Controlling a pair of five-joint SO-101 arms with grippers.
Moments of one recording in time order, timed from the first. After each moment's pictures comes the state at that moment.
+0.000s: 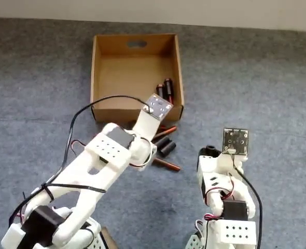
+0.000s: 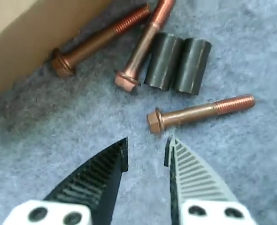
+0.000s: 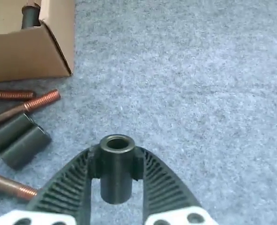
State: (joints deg) left arm 26.3 -18.0 43.1 55.1 0.1; right arm -3.2 -90.5 90.9 45.8 0.1
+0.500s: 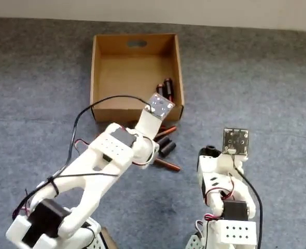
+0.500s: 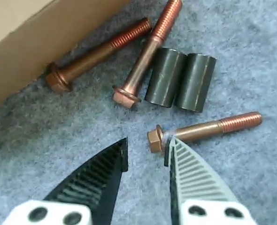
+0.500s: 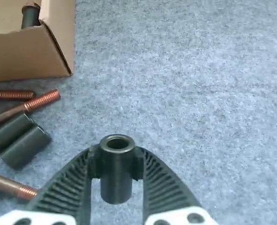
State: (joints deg) left arm 26.3 -12.1 43.7 47.8 0.3; right arm -3.2 -90.5 90.9 45.8 0.1
